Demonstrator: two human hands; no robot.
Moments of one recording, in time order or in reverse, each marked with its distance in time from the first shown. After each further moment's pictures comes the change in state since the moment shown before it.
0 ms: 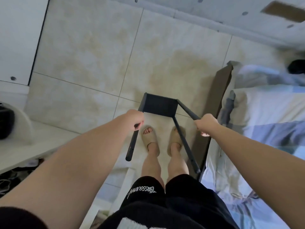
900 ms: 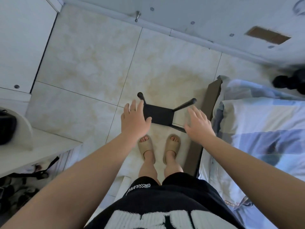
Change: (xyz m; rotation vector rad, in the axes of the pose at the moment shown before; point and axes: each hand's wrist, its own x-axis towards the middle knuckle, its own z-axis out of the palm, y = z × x) left_hand -0.076 -0.011 0.005 0.727 0.503 0.793; right_hand -0.064 -0.006 -0.025 -0.152 0.246 -0.448
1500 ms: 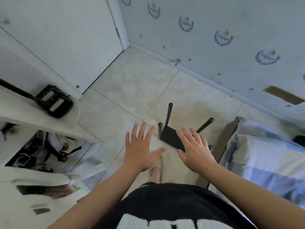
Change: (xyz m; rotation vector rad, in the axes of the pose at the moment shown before) left_hand -0.231 -0.050 0.007 0.005 0.308 -0.041; right_hand -0.162 -0.064 0.021 -0.369 0.129 -0.561
